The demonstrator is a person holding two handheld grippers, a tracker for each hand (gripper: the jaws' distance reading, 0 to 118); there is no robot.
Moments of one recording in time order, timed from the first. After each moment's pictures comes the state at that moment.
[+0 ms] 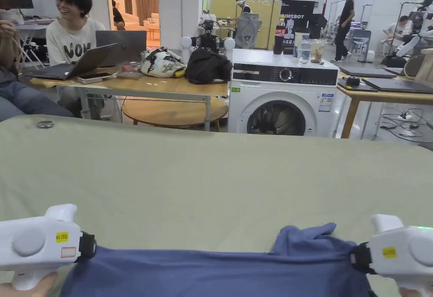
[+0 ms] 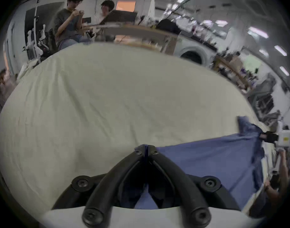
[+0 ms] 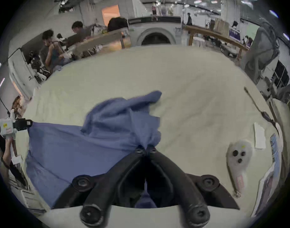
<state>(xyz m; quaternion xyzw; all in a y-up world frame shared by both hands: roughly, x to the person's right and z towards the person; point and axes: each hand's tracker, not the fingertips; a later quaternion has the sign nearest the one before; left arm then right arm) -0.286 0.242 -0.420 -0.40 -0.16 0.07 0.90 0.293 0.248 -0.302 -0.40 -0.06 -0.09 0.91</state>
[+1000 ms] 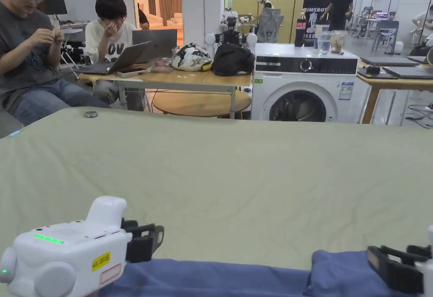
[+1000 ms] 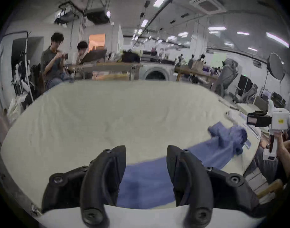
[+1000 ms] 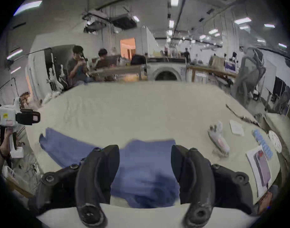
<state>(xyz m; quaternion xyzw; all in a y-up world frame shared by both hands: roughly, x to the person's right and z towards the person) -0.268 0.279 -0.229 -0.24 -0.25 -0.02 0.94 0.181 0.277 -0.100 -0.24 -0.03 -0.03 0.97</state>
